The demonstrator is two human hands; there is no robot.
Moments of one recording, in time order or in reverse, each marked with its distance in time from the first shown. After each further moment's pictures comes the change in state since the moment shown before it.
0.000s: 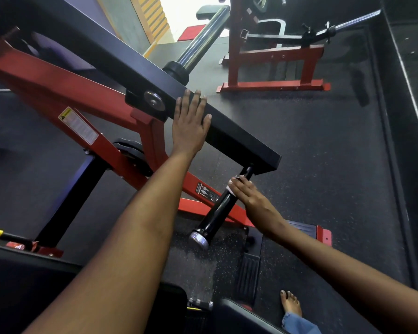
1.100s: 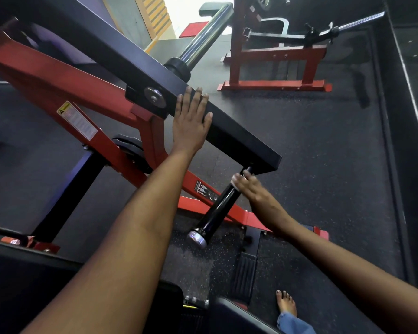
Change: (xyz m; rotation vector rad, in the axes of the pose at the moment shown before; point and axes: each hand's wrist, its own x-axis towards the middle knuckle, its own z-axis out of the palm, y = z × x) left_hand -0.001 0.000 0.003 -0.037 0.054 0.006; right_hand 0.000 0.028 -0.001 -0.002 0.022 -0.052
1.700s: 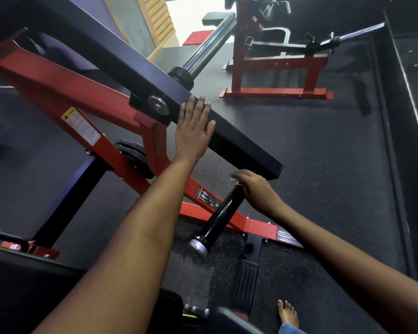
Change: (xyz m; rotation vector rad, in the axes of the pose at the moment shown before) left_hand 0.000 -0.002 -0.001 0.001 -0.005 -0.003; right_hand 0.054 0.000 -0.016 0.075 0.044 0.159
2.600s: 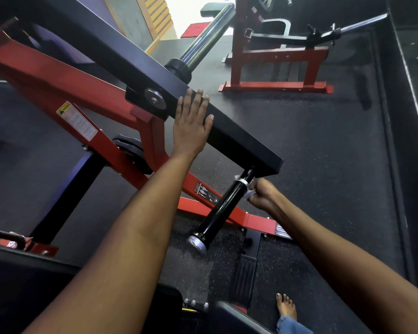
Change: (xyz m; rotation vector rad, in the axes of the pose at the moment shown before) left_hand 0.001 0.001 0.004 0.000 0.024 -0.006; right_hand 0.013 0.008 0.012 1.675 0.177 1.209
